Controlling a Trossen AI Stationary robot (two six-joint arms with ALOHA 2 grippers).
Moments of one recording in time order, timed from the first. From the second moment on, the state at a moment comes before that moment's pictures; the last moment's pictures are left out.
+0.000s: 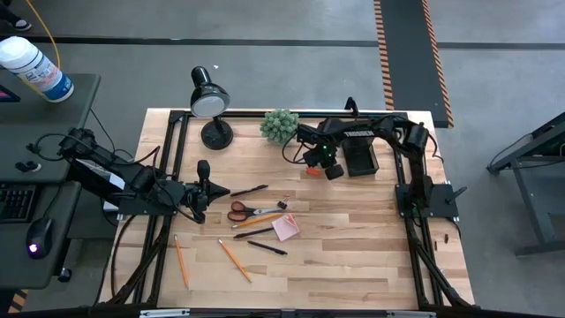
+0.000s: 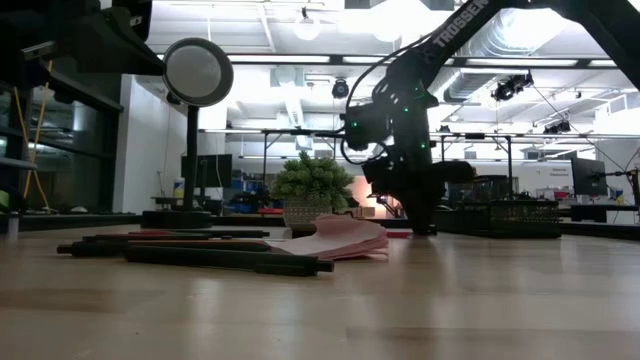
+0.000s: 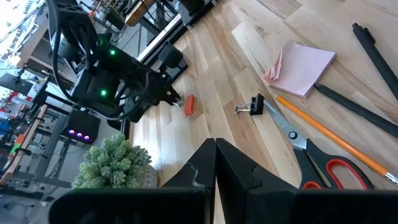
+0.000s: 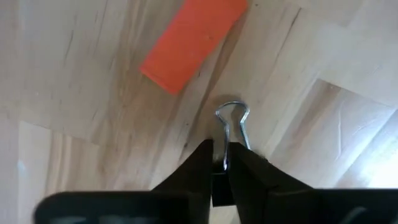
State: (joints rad) left arm -0.35 0.67 0.44 -0.29 -0.60 0.52; right arm -0.43 2.07 1.34 -0.91 -0.01 -0.77
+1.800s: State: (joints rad) left arm -0.35 0.67 0.44 -0.29 -0.60 0.52; right arm -0.73 2.08 1.72 -1.36 0.22 0.19
